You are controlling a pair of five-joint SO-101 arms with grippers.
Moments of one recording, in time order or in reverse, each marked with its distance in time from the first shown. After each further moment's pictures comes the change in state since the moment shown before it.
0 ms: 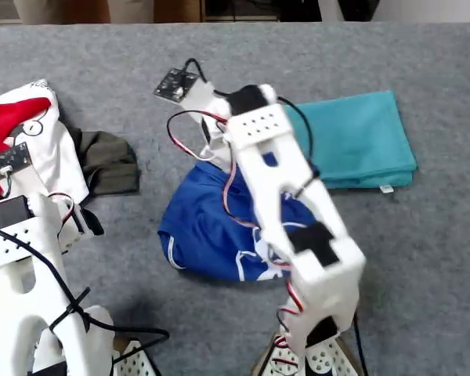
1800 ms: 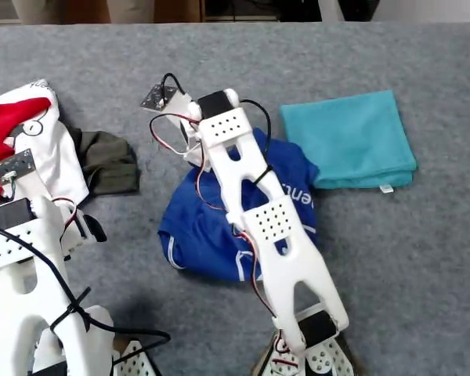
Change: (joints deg) left arm 0.0 0.0 2.5 0.0 0.0; right arm -2.3 48.9 -59.4 15.7 -0.2
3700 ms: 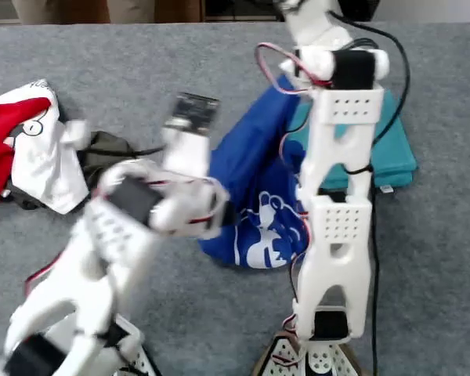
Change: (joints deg) left arm 57.7 13.3 -31.3 1.8 9.8; right arm 25.4 -21.0 -15.7 2.1 -5.9
